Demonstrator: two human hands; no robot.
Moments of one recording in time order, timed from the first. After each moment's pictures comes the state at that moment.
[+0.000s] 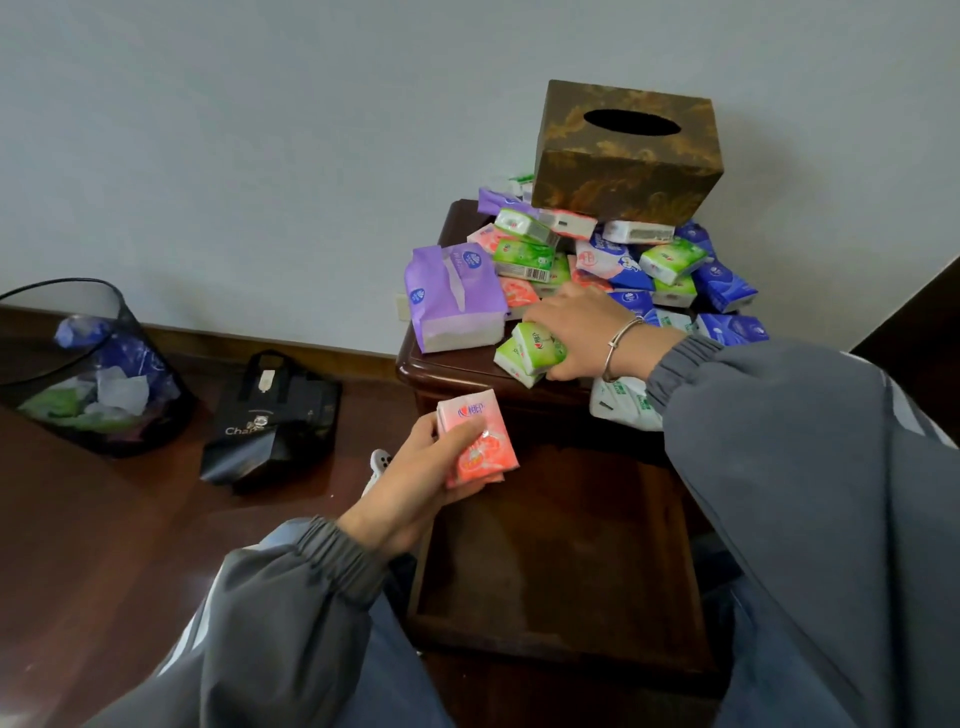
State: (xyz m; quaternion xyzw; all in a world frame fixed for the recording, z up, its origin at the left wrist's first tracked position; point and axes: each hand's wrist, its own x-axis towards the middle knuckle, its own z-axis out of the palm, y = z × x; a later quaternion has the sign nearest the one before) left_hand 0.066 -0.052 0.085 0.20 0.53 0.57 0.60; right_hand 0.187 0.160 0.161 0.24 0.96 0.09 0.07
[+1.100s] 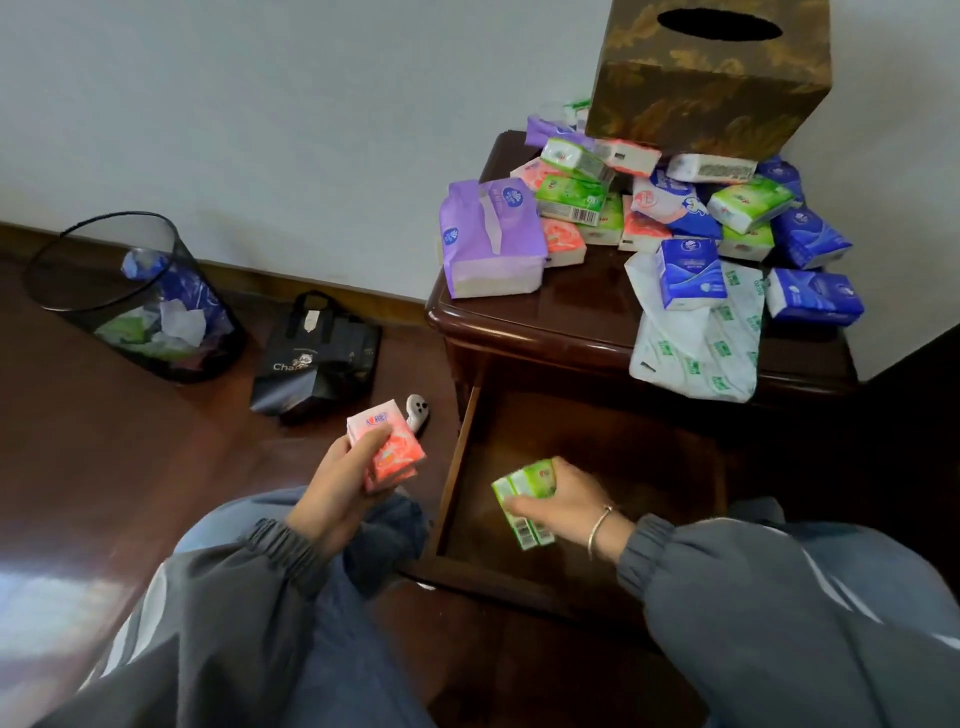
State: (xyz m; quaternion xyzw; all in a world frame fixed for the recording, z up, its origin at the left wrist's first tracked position) left_hand 0.008 -0.120 0.004 0.06 0.65 0.58 0.48; right_hand 0.231 0.010 0.005 0.49 0.76 -0.43 0.07
